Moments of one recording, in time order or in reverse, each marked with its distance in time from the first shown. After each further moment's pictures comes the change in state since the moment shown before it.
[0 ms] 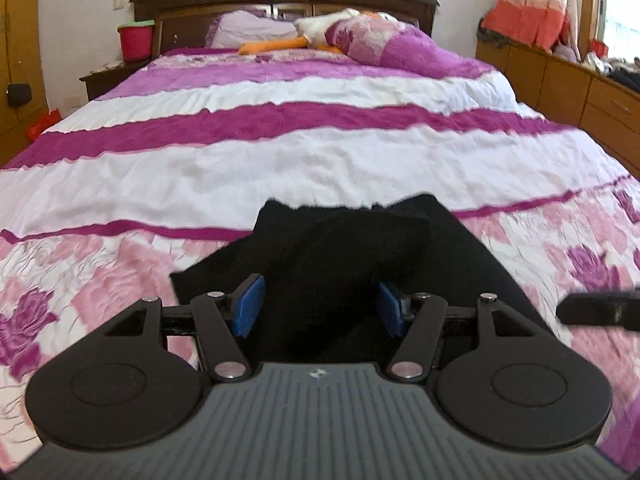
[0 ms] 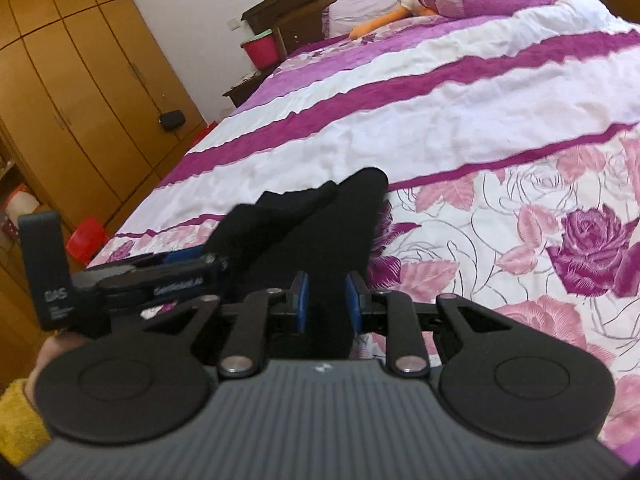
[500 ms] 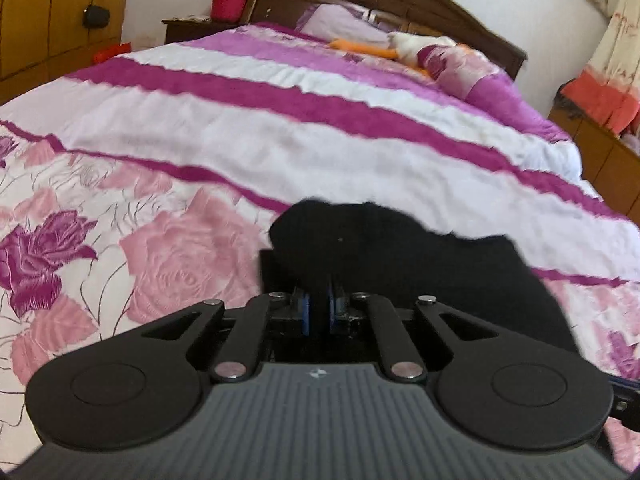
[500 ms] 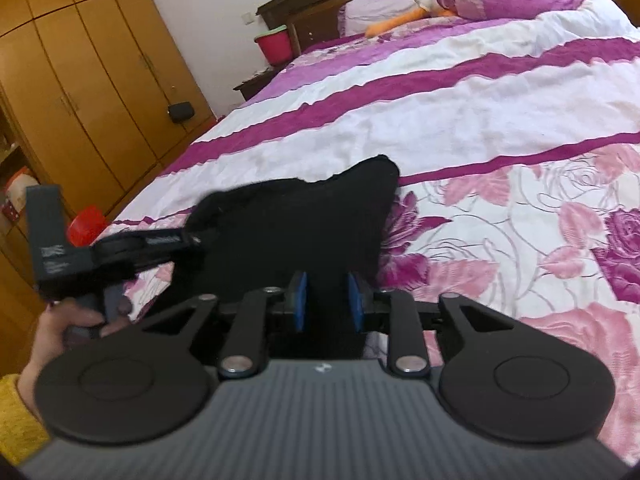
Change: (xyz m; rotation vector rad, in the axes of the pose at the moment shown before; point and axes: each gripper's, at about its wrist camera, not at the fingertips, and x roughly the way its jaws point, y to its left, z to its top) left arm 0.025 0.065 -0.013 -0.298 0.001 0.105; right arm 0.036 0.014 -0.012 -0.072 -0.011 0.018
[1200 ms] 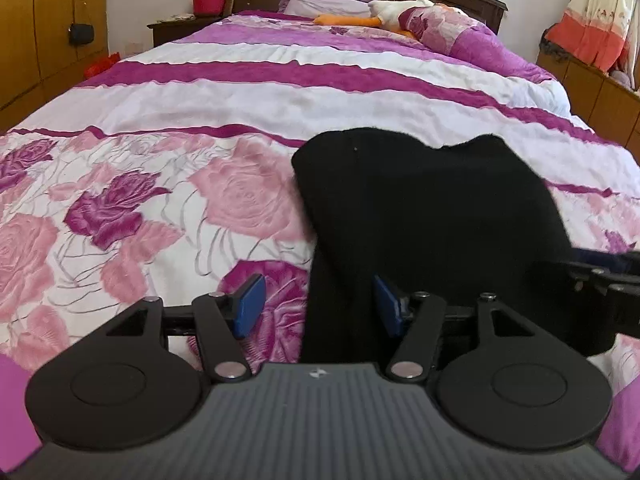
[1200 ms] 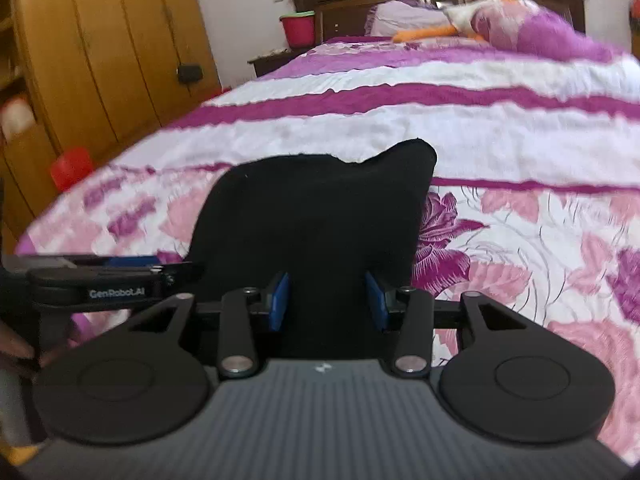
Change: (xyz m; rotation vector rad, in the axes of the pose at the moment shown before) left arm -0.076 0.019 -0.051 0.143 0.067 0.029; right arm 0.007 0.057 -0.020 -0.225 0.023 -0.093
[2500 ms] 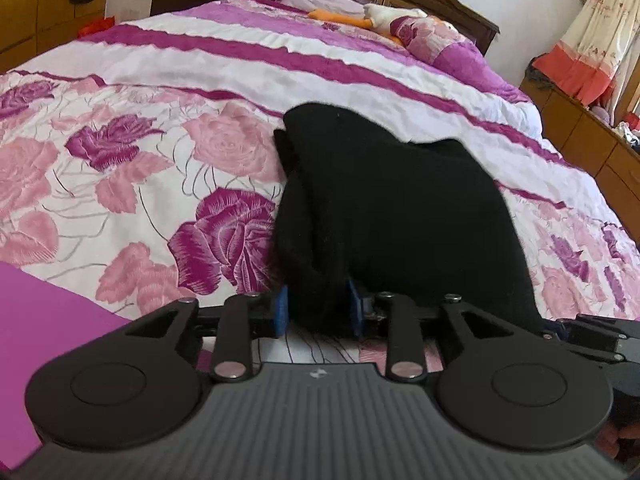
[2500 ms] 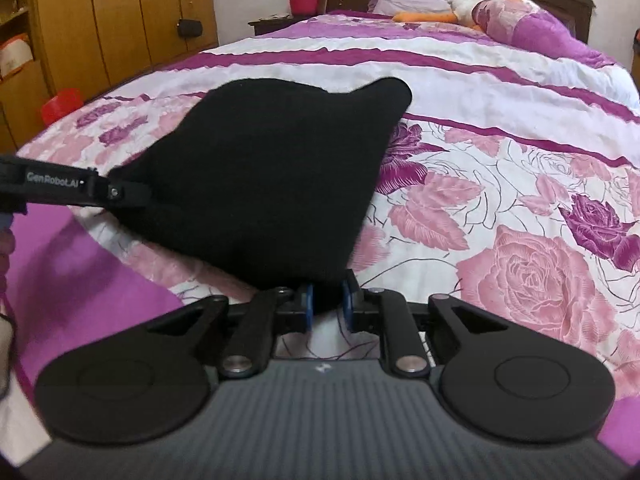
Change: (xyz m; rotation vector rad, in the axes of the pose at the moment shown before) left arm -0.041 0.000 -0.032 -0.129 0.014 -0.129; right arm -0.032 -0.015 -0.057 -0.088 0.085 -0.045
